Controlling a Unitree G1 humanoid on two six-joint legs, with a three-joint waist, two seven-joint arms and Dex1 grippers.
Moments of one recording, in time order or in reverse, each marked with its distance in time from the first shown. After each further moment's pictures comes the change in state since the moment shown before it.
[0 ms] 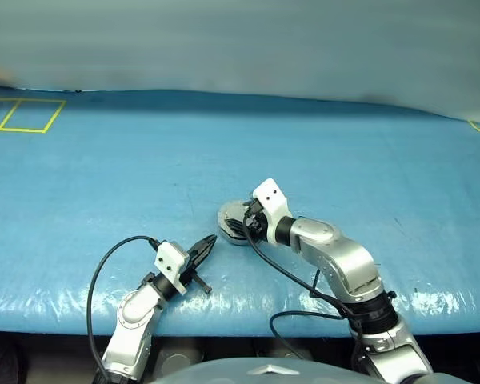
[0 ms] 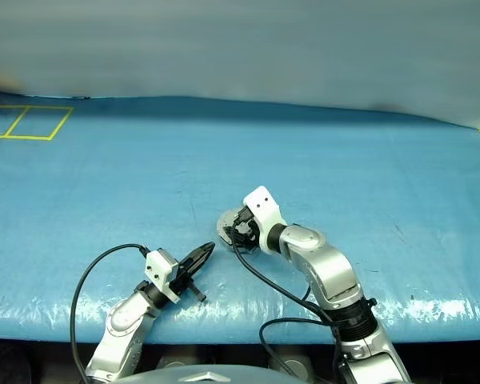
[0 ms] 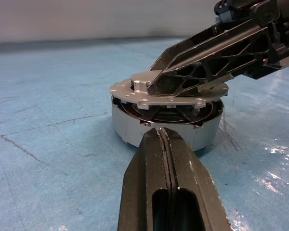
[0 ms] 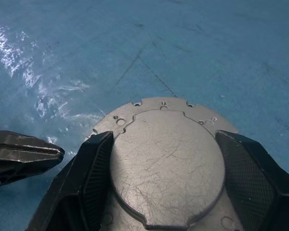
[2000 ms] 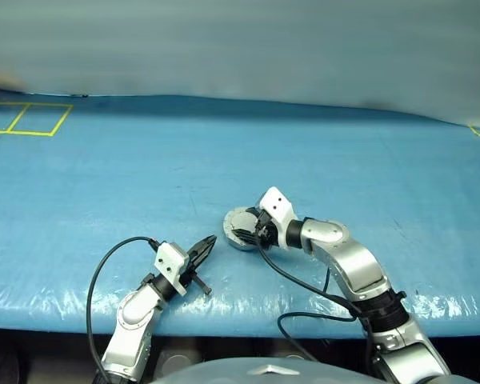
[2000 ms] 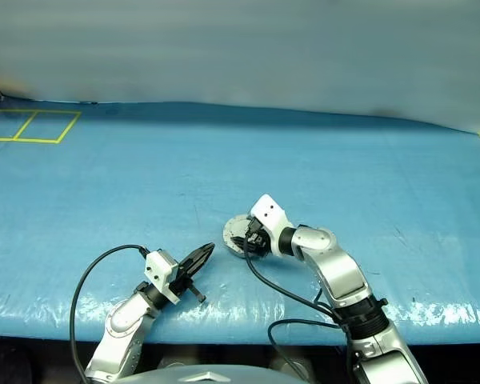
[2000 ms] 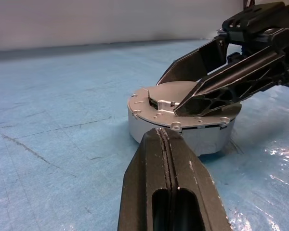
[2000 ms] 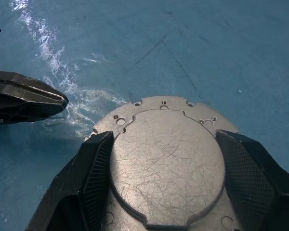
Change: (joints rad) left arm 0.008 0.002 0.000 0.000 0.002 -0.003 0.000; right arm 0.058 -0.064 0.004 0.083 -0.080 -0.146 0.202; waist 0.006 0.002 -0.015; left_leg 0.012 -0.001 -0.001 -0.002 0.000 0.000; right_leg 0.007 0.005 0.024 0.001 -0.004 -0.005
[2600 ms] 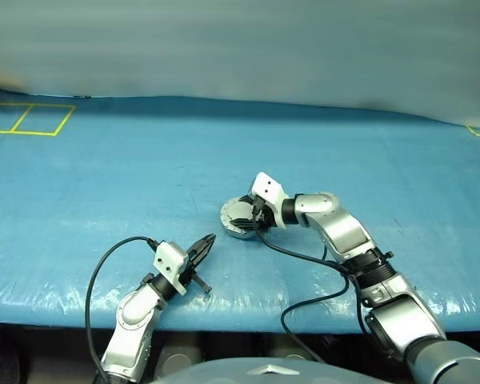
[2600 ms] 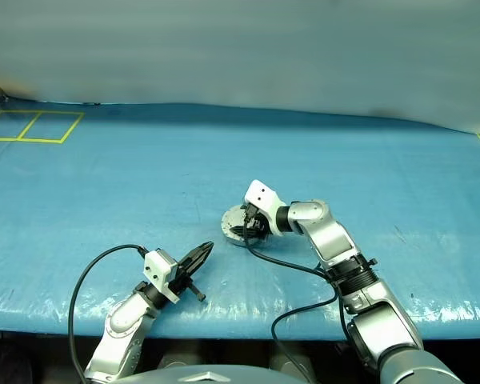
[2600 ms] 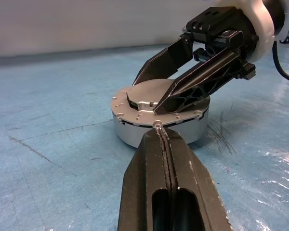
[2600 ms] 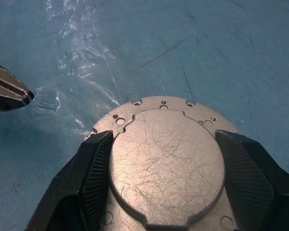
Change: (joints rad) left arm 0.006 -0.001 0.000 -0.016 0.000 0.003 0.018; right arm -0.293 -0.043 0.056 0.380 -0.055 -0.196 0.217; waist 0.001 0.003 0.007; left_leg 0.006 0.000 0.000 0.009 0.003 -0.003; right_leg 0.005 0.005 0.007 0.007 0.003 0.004
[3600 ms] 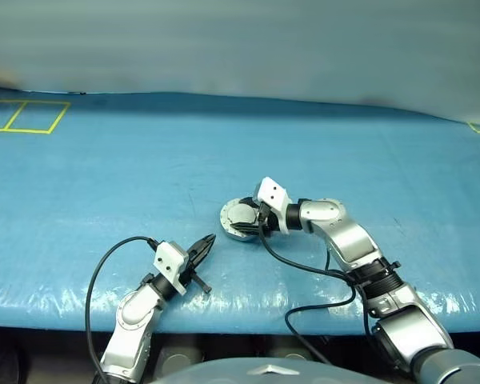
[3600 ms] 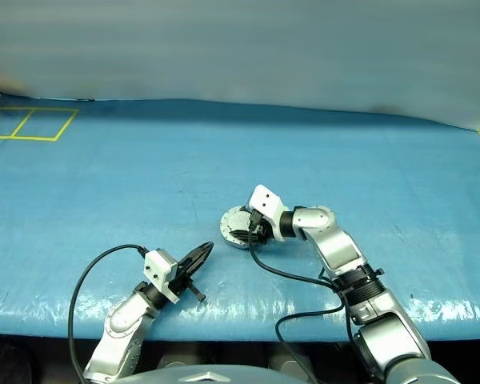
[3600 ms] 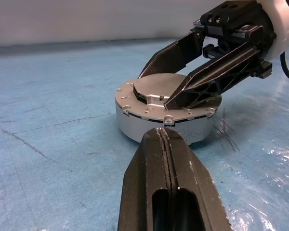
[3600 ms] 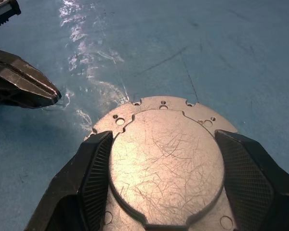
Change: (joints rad) left arm 0.005 0.003 -0.001 -0.018 0.000 0.026 0.005; right arm 0.062 -0.028 -0.005 -0.014 0.036 -0.178 0.023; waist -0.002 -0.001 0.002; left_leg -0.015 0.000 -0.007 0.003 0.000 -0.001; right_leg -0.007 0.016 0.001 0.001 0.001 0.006
